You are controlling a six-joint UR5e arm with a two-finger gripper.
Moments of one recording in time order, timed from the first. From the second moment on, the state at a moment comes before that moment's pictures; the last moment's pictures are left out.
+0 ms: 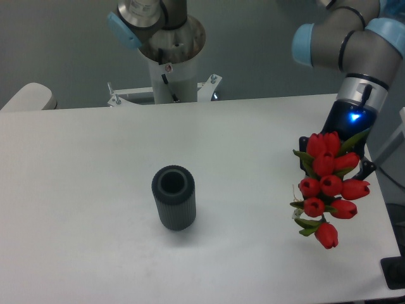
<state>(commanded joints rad) 2.87 -1.96 -1.50 -0.82 0.57 1.10</state>
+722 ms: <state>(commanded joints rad) 2.87 -1.94 -1.53 -0.82 0.63 1.11</state>
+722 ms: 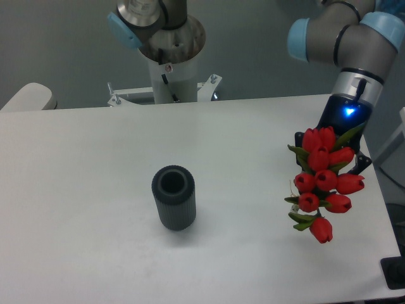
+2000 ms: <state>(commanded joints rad) 2.55 -1.92 -1.68 -0.83 1.61 0.83</state>
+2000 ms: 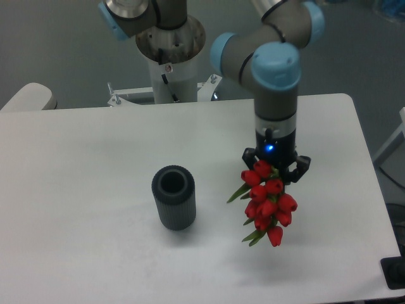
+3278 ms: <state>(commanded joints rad) 2.55 -2.06 -1.68 -0.82 1.64 0.82</state>
